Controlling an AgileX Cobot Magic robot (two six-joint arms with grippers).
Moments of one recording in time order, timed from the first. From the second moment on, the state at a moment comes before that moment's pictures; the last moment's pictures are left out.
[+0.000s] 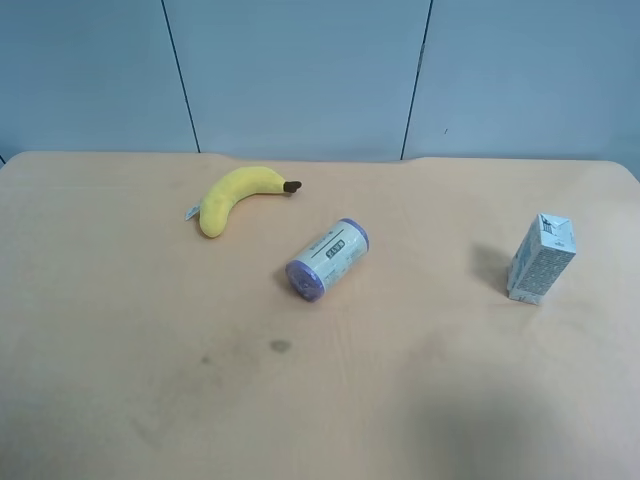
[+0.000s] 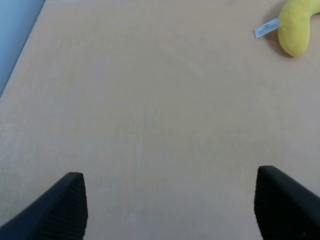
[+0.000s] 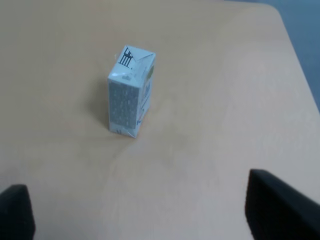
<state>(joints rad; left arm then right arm) 0.16 0.00 -0.51 -0.03 1.05 0.06 -0.02 0.00 -0.50 -0.01 1.07 -0.05</state>
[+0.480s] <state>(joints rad) 0.16 0.00 -0.51 -0.03 1.05 0.06 -0.02 0.00 -0.50 -0.01 1.07 -0.05</state>
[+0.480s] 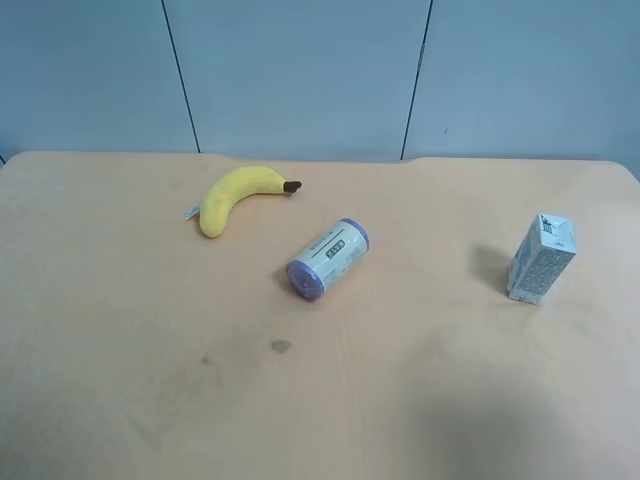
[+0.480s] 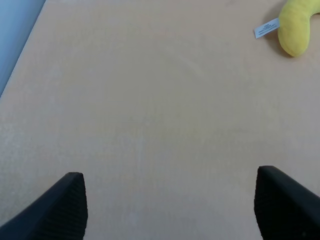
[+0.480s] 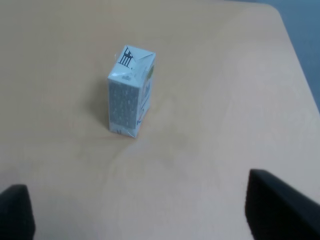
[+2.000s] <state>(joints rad) 0.16 0.00 -0.51 -0.03 1.05 0.06 -0.02 1.17 -0.84 -0.11 1.05 0.33</state>
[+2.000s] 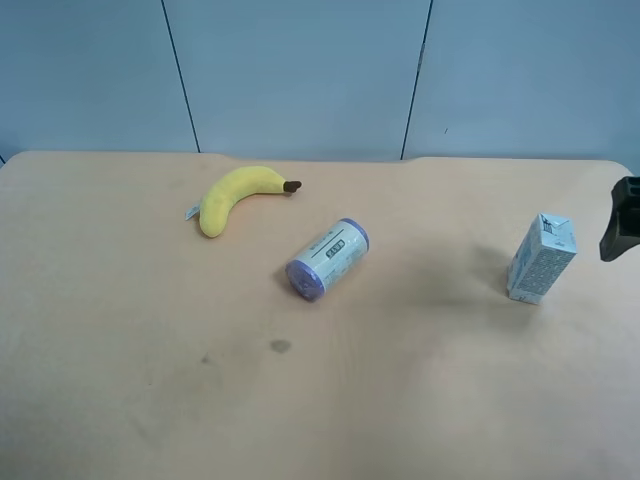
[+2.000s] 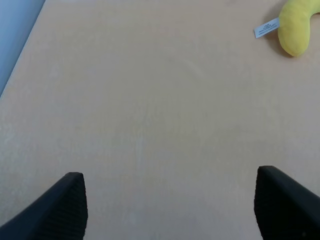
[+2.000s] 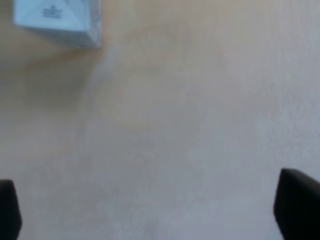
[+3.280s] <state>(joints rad) 0.16 0.00 -0.51 -0.03 1.05 0.06 -0.02 1.75 -1.25 0.00 1.04 0.35</state>
